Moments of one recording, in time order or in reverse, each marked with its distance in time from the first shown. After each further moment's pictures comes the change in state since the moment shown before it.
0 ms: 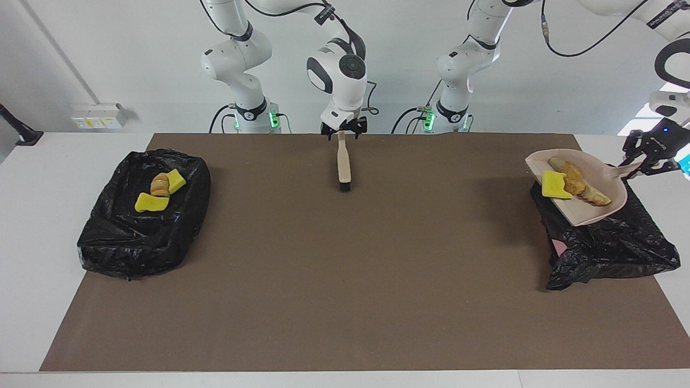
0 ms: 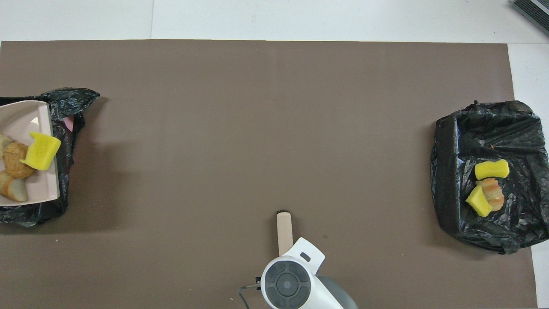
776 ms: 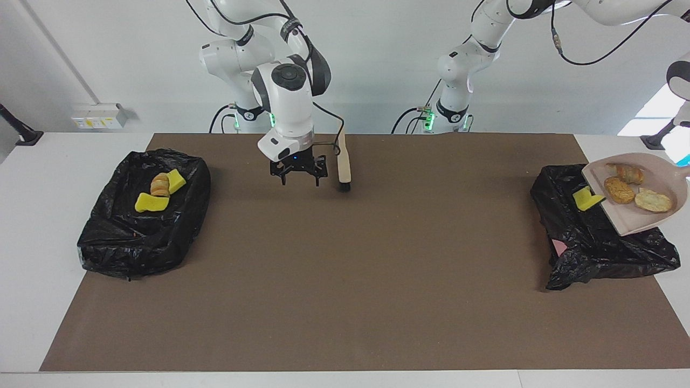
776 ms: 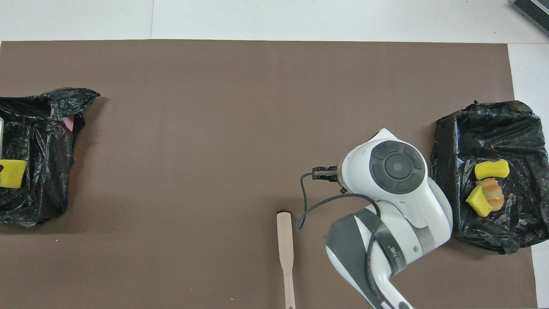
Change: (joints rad) left arm -0.064 0.089 -0.024 0.077 0.653 0.177 -0.153; right arm -0.406 0.089 -0.015 0.292 -0.248 -0.005 -0.160
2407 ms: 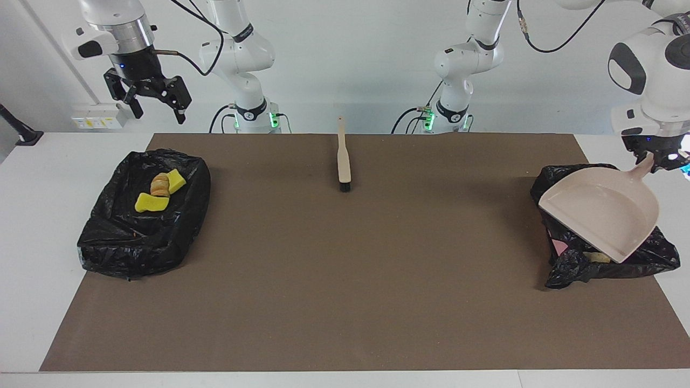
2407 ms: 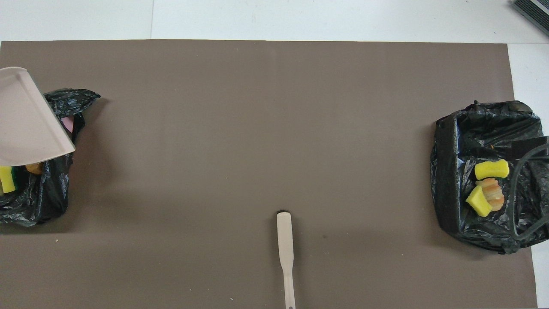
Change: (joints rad) left arm -0.238 -0.163 -0.018 -0.107 -0.163 -0.188 -0.725; right arm -0.108 -0.161 -0.333 0.415 0.032 -0.571 -0.413
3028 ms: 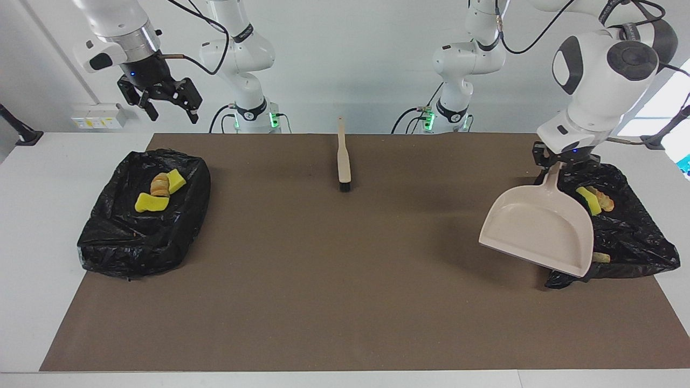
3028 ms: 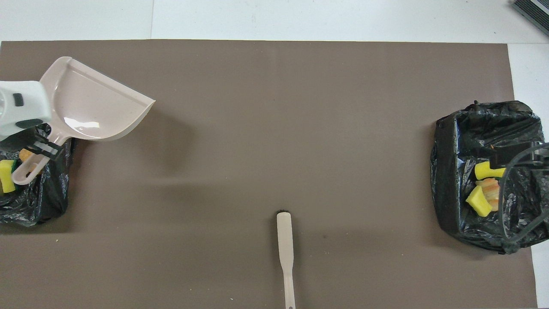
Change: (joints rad) left arm -0.254 -0.013 -0.011 -0.007 -0.295 -0.150 -0.755; right arm -0.001 0.015 -0.001 0.003 0.057 -0.043 0.000
